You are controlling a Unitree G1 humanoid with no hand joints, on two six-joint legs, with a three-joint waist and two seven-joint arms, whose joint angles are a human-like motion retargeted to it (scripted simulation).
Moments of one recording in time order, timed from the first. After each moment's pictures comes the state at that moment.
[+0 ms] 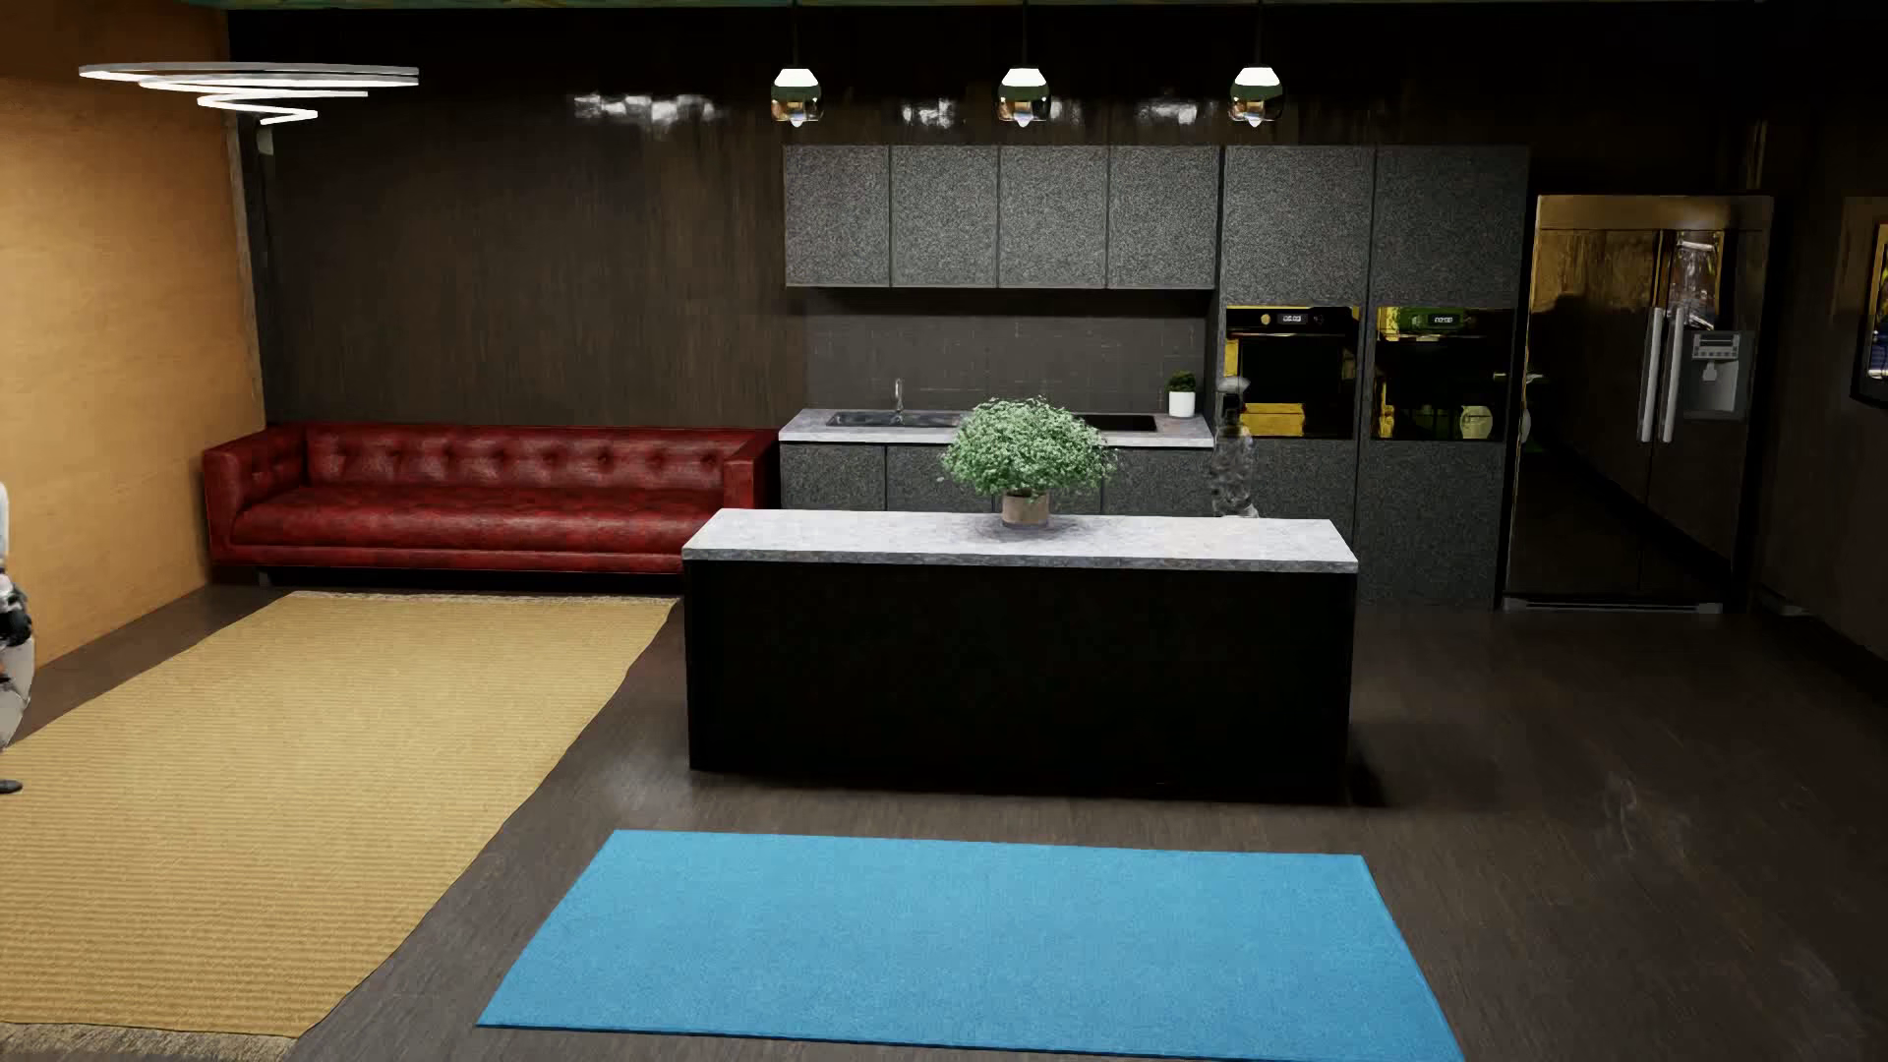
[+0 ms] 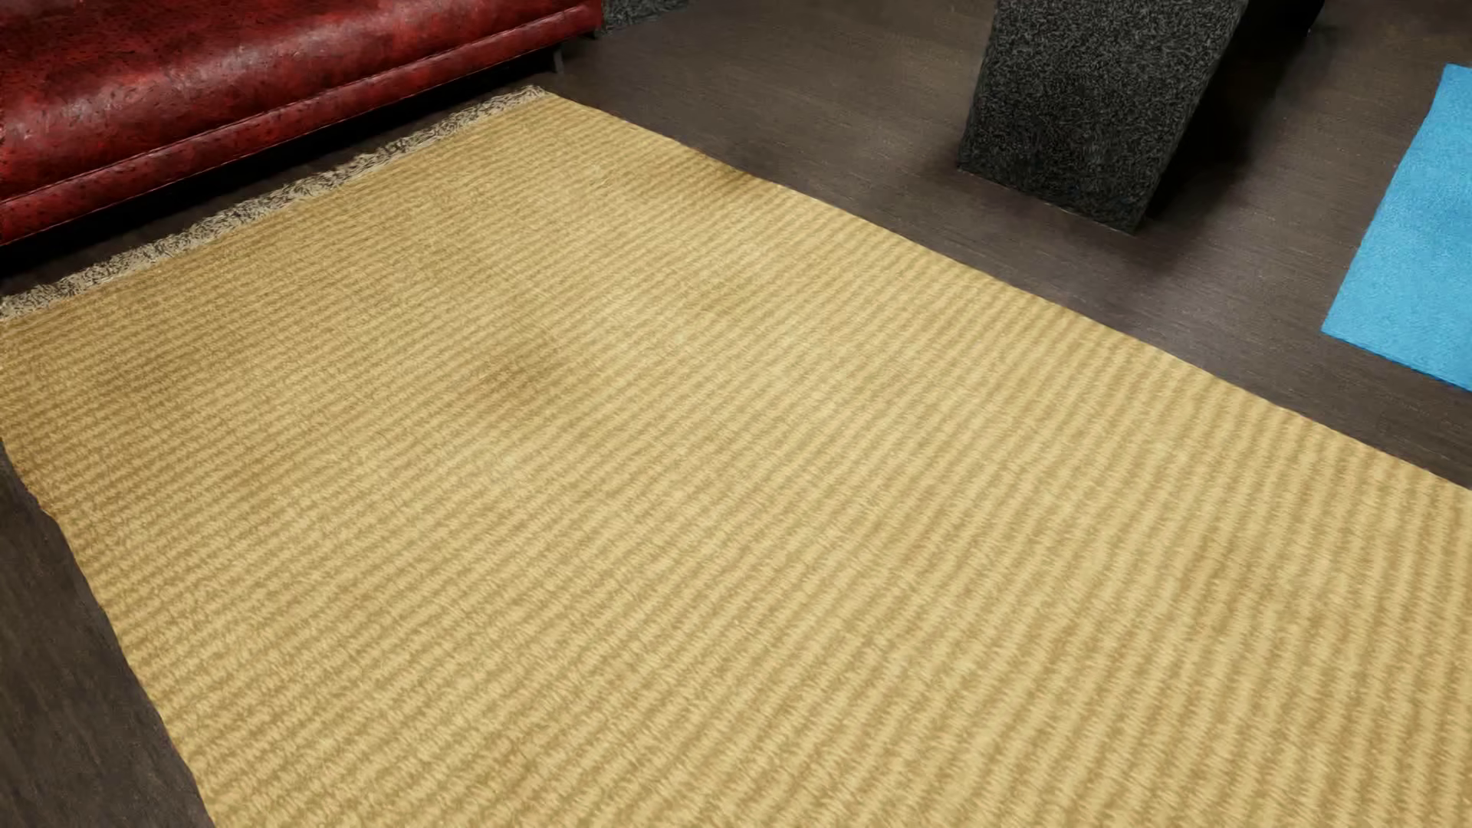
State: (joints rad) body -0.06 -0.04 0.04 0.08 0.17 0.06 0.00 0.00 -0.03 0.53 0.44 0.25 0.22 -0.16 -0.37 0.32 -0.32 0.00 0.00 -0.48 0.60 0.86 0.96 0.00 0.00 0.00 0.00 0.00 0.00
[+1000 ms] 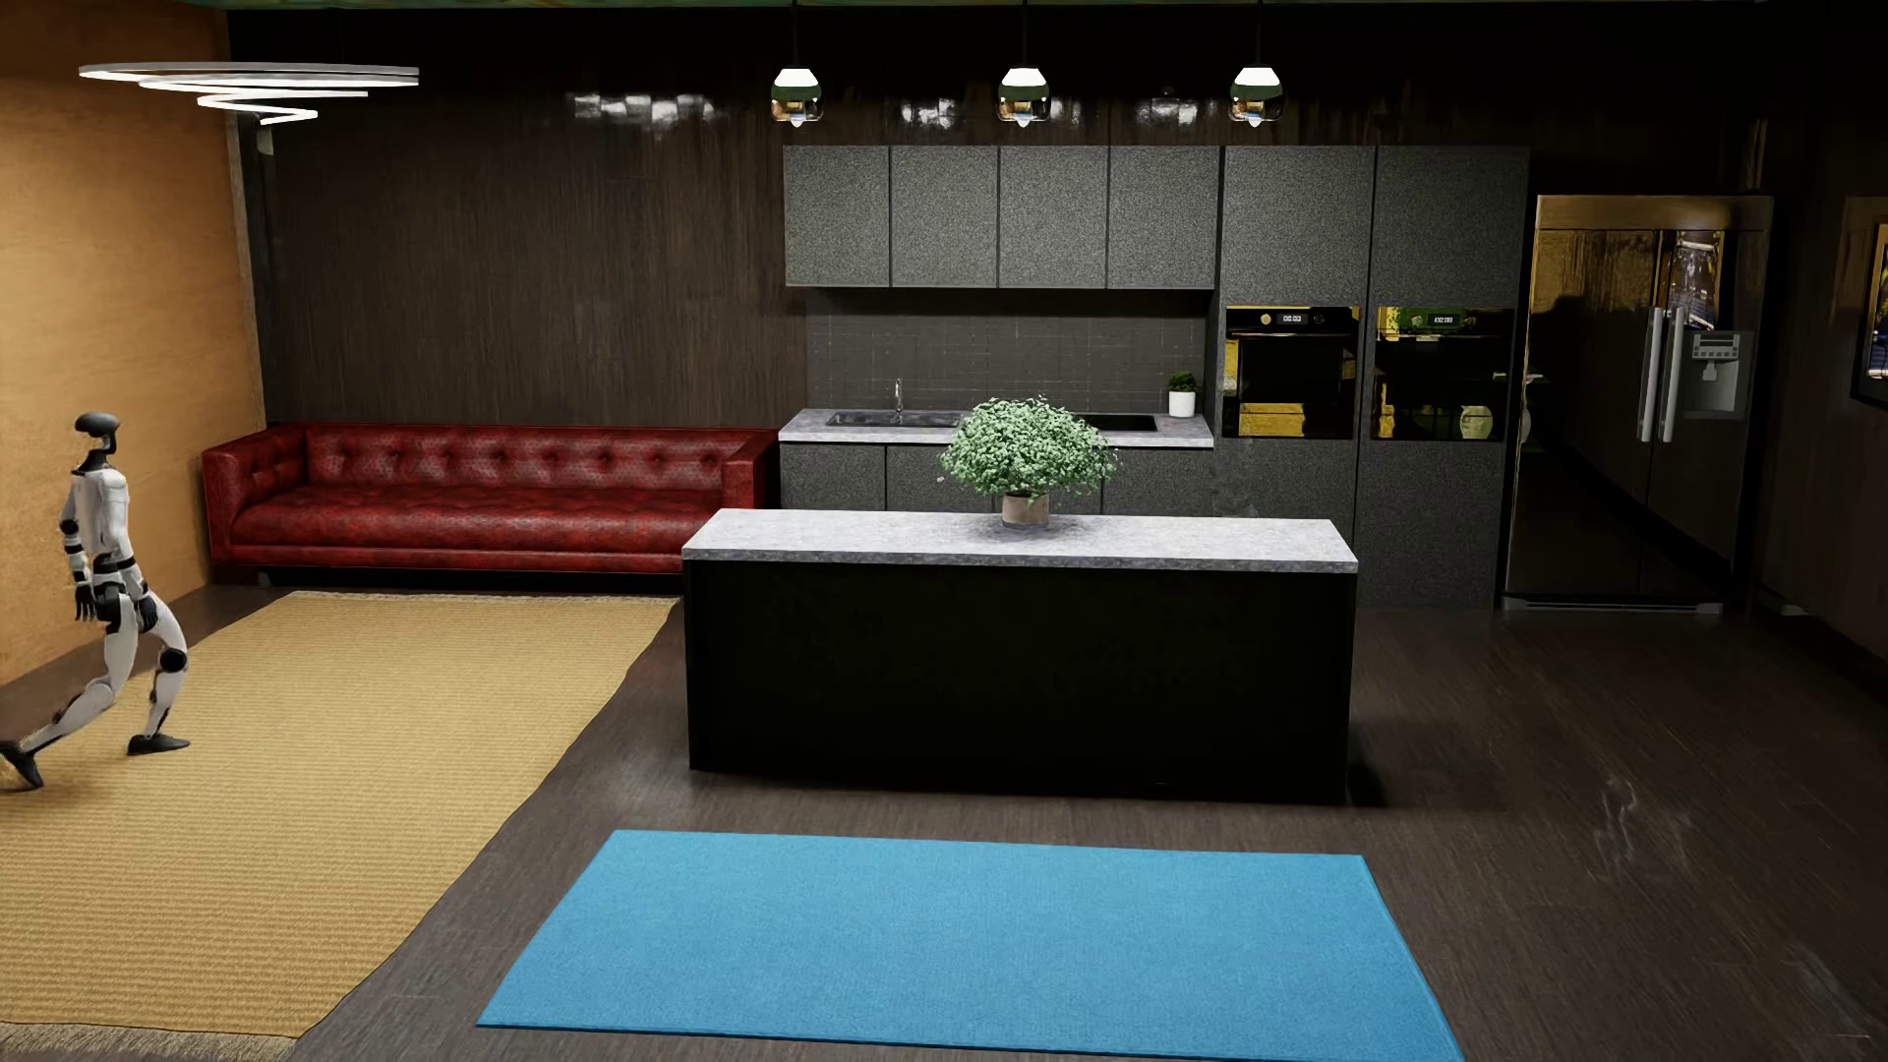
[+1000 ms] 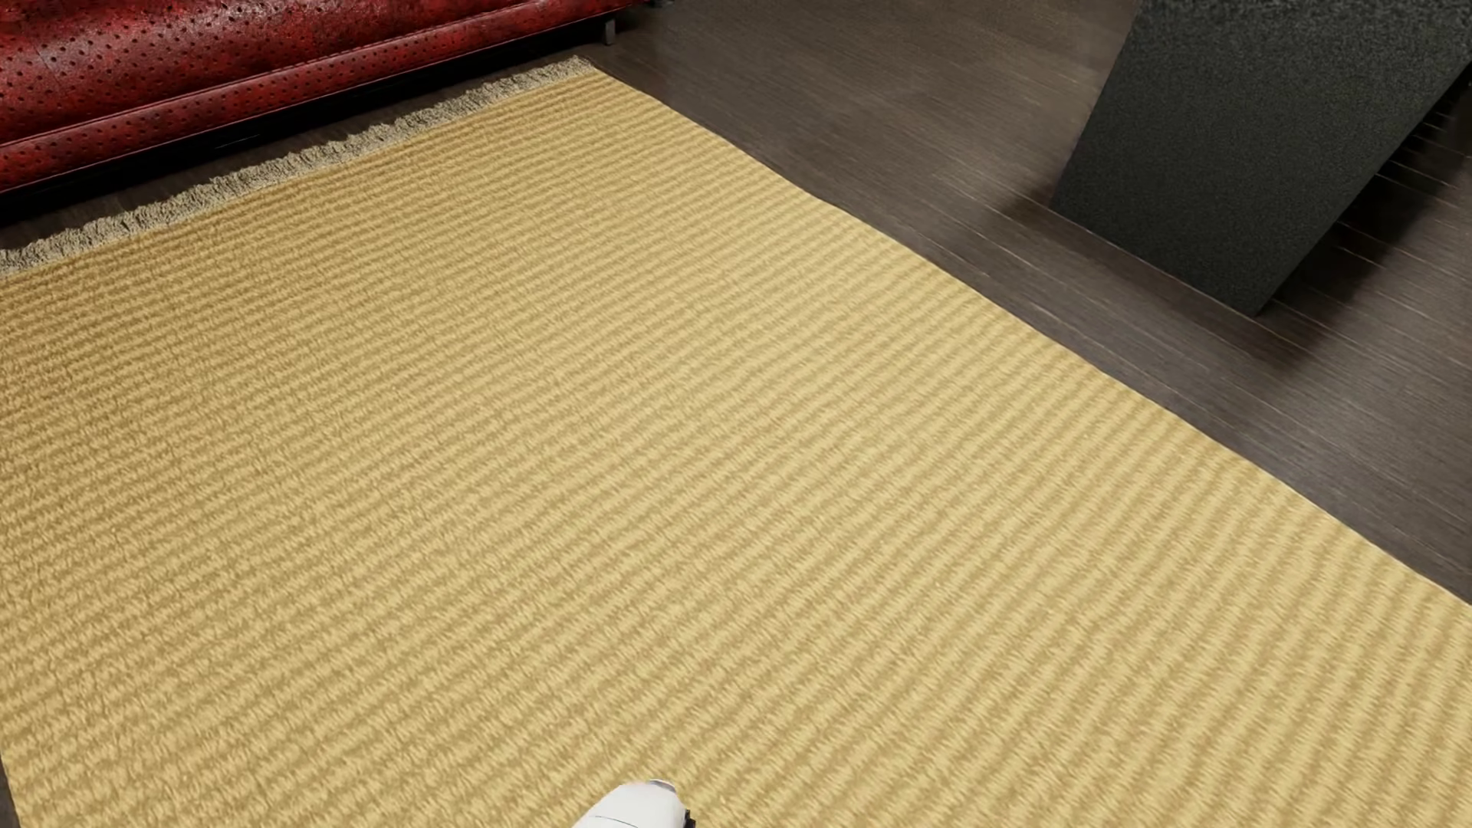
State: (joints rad) body -0.52 0.20 0.30 0.06 0.06 0.00 0.00 0.00 0.05 0.90 0.80 0.31 0.15 -0.28 0.02 0.33 -0.34 0.00 0.00 -0.50 0.71 1.03 0.91 0.00 0.00 0.00 0.00 0.00 0.00
